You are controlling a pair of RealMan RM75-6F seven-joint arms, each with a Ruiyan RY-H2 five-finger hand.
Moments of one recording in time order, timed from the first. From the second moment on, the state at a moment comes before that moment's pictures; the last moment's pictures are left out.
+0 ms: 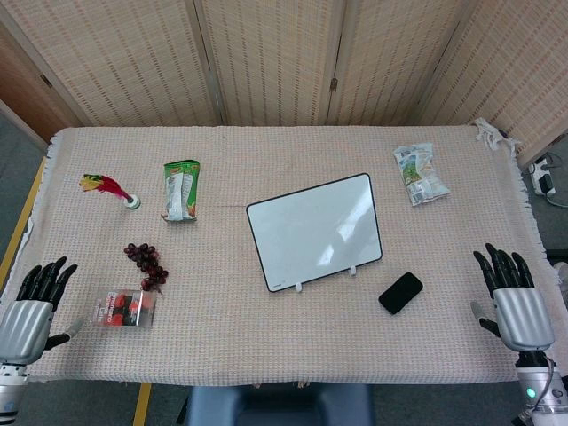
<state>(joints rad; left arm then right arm) -0.12 -1.16 -0.02 -1.52 1.57 1.50 0.02 0.08 -1.16 0.06 -1.62 -1.49 1.47 -0.20</state>
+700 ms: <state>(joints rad) -0.14 -1.16 -0.02 -1.54 1.56 1.46 0.03 0.19 -1.14 0.02 -1.70 -1.49 1.26 -0.62</state>
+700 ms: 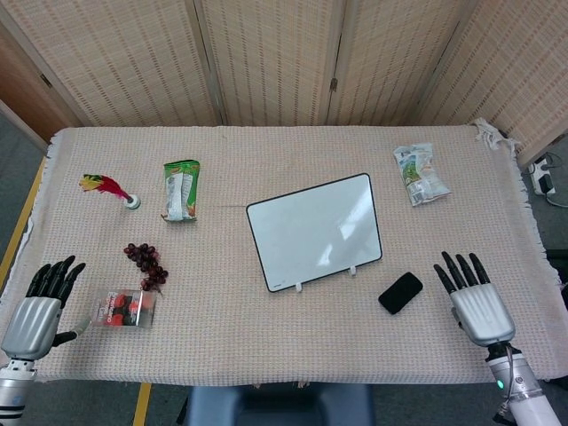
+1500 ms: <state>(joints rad) -0.14 -1.16 -0.02 -1.55 1.53 1.45 0.05 0.38 -1.31 0.01 -1.64 -1.29 1.05 -0.93</state>
